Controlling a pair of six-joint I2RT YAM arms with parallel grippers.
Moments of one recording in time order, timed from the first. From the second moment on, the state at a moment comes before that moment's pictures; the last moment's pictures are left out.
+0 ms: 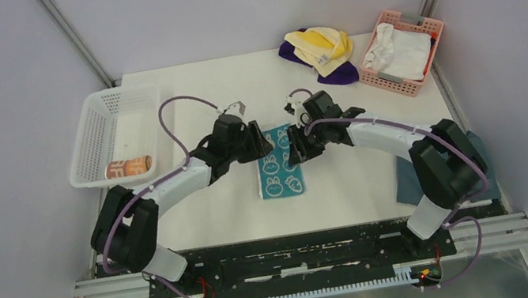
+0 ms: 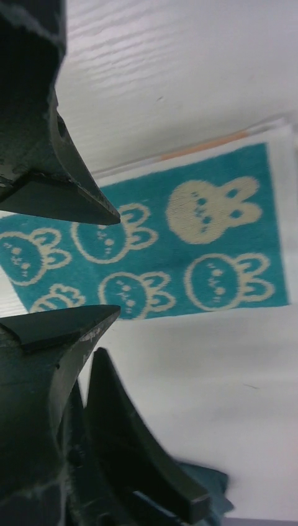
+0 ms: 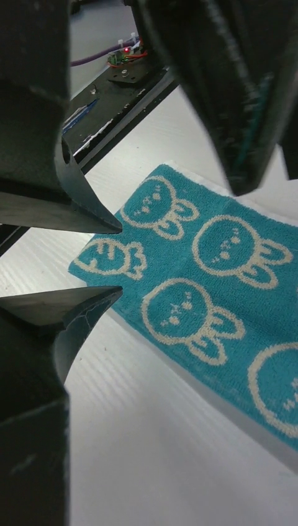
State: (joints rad) left arm -0.57 1.54 0.91 -0.02 0.05 -0.62; right arm 0.55 1.61 1.04 -0.37 -0.41 0.29
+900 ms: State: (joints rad) left arm -0.51 1.69 0.94 -0.07 -0.01 -0.62; right arm 0.62 1.74 1.11 -0.33 -0.46 0.24
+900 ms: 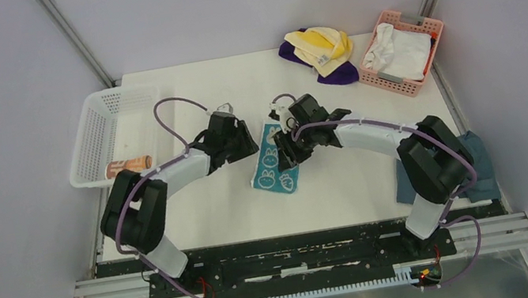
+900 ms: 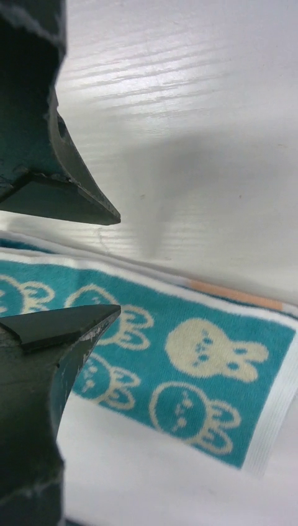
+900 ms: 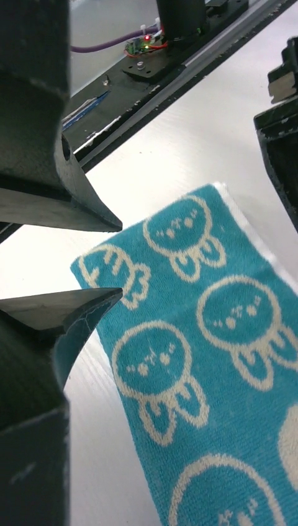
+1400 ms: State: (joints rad) left arm -0.62 1.47 0.80 -0.06 0.07 -0.69; right arm 0.81 1.68 1.11 -0.45 -0.29 0.07
